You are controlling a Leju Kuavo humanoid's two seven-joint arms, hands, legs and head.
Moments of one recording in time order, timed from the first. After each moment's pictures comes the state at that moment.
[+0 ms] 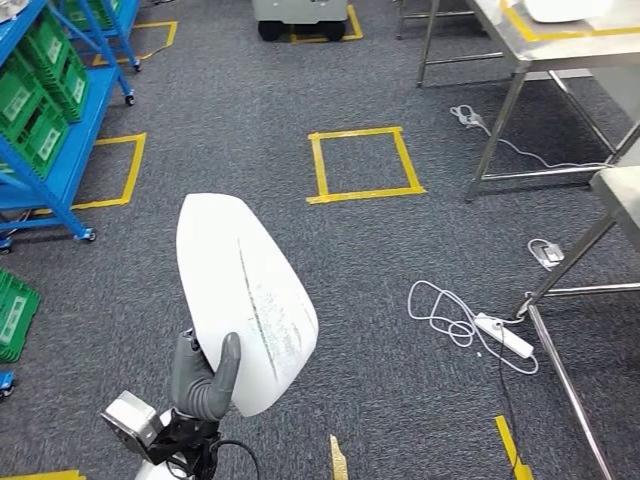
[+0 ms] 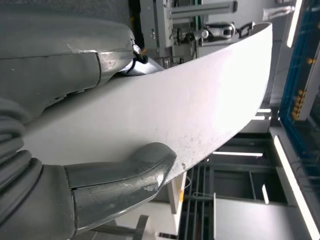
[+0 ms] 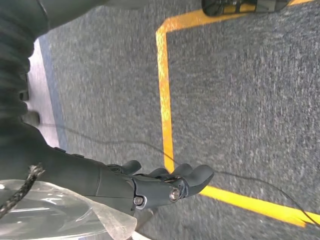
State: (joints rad) left arm 0.12 -0.09 -0.49 -1.70 0.07 0.18 -0.61; right arm -0.06 0.18 -0.75 -0.21 1.28 -0.47 0.01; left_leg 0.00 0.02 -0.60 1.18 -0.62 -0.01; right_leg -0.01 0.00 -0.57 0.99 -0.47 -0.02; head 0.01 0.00
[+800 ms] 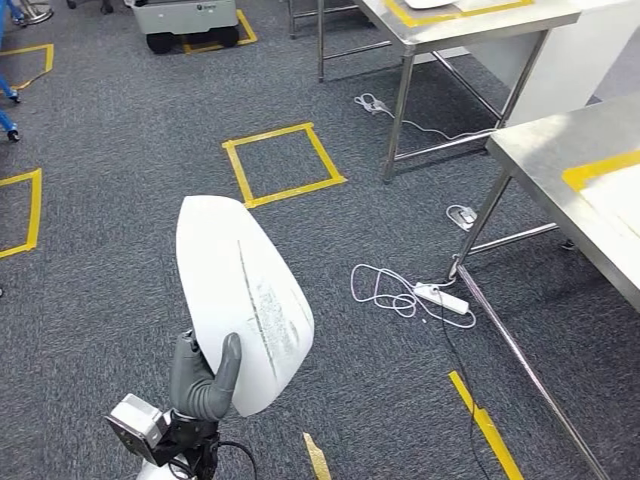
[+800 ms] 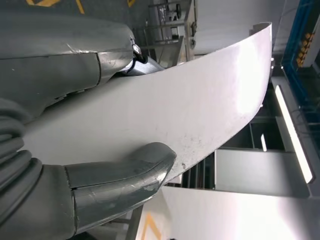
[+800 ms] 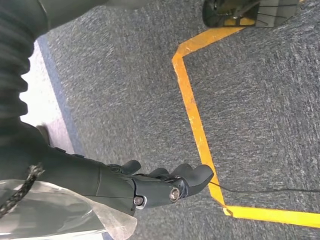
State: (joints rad) left arm 0.13 -0.09 -0.49 -1.70 0.04 0.20 -0.61; right arm -0.06 0.19 -0.75 -0.21 1.27 -0.46 -0.01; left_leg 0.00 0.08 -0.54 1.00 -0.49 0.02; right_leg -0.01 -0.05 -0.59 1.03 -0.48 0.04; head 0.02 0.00
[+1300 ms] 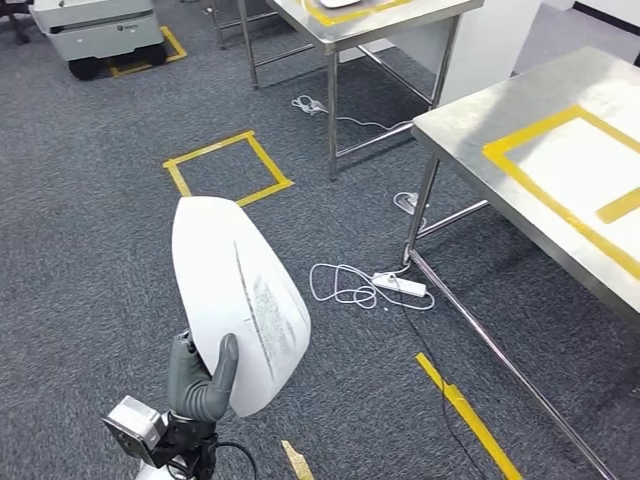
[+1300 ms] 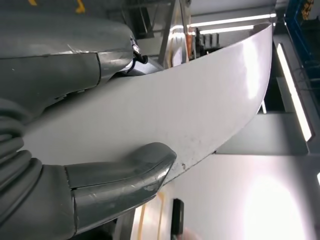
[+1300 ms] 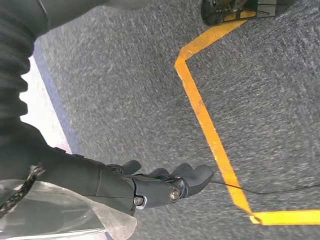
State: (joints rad) left arm 0.13 -0.09 -0.49 -1.70 0.04 0.22 -0.61; right arm -0.06 0.19 -0.75 -0.21 1.28 -0.45 0.00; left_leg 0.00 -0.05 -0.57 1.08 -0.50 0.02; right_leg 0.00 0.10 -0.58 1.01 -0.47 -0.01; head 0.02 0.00
